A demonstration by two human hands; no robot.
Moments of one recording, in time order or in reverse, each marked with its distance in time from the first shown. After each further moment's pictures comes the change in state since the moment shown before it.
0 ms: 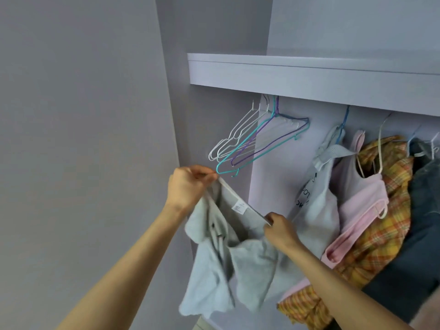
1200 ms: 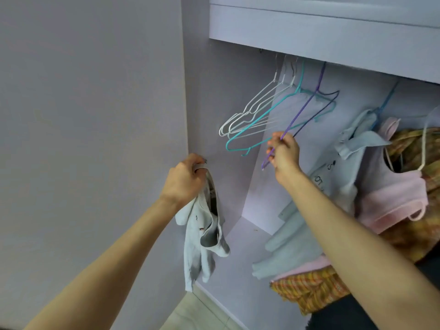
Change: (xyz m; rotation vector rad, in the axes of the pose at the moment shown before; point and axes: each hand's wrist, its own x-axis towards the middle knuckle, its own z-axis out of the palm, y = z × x) left_hand 0.009 -0.058 -0.004 0.227 -0.115 -0.044; right_hand 0.089 -0.089 -0.031 1.070 0.236 -0.040
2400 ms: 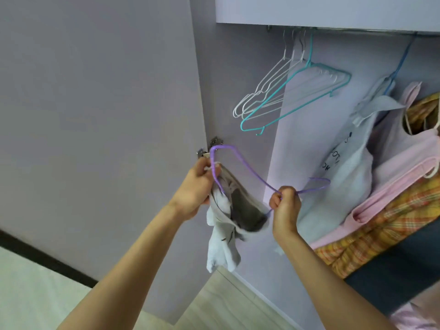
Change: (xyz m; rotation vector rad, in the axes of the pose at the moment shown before) left_hand -0.084 0.017 -0.017 -0.536 -0.156 -0.314; right_hand -0.152 0.091 -0.031 0.279 0.174 0.153
